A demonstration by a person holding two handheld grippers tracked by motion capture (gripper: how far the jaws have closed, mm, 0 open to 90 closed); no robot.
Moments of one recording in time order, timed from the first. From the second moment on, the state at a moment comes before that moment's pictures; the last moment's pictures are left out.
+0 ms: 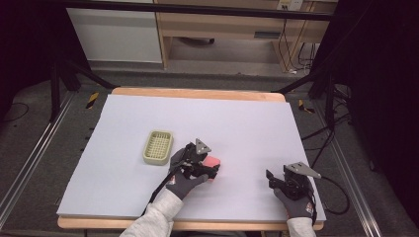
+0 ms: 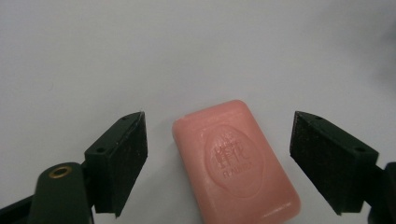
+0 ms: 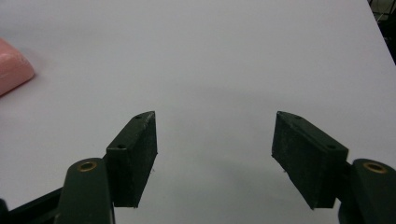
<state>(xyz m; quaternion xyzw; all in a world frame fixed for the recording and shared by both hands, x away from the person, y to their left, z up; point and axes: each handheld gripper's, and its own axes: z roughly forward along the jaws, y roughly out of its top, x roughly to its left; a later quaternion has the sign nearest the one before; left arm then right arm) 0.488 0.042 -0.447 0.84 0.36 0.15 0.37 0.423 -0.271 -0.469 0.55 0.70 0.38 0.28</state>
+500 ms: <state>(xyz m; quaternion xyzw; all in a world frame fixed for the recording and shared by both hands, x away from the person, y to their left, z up) 0.491 0.031 -0.460 0.85 0.36 0.15 0.36 0.423 -0.271 -0.470 0.54 0.70 0.37 0.28</state>
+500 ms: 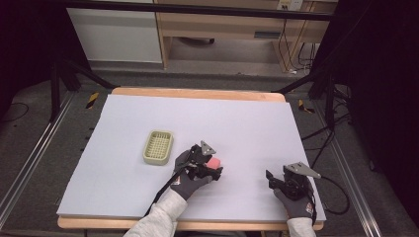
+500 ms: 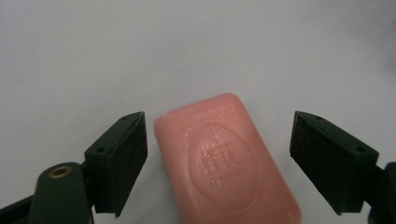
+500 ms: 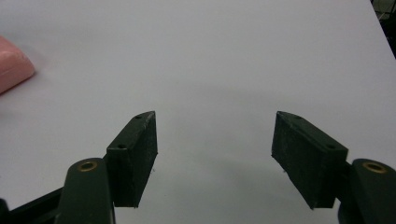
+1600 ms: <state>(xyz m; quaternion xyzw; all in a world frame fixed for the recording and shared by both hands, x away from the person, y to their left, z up) 0.492 0.029 -0.474 0.86 0.37 0.13 0.33 0.423 -0.270 -0.471 0.54 0.70 0.37 0.28</state>
